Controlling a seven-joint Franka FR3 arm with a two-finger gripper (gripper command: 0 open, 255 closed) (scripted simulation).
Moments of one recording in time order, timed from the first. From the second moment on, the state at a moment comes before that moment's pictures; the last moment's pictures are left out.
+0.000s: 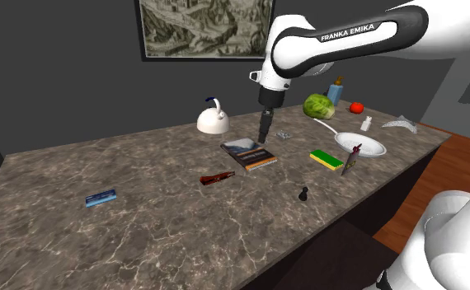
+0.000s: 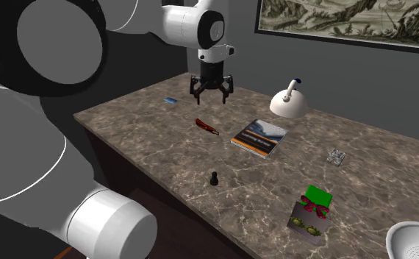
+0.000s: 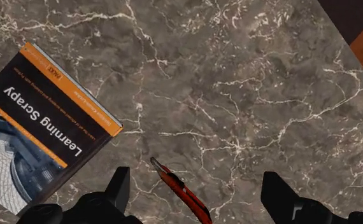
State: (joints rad) arm 0.10 -0.22 -0.06 -2.12 0.03 1.94 -0.57
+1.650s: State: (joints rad) arm 0.17 0.43 0.02 -1.76 0.01 2.07 -1.03
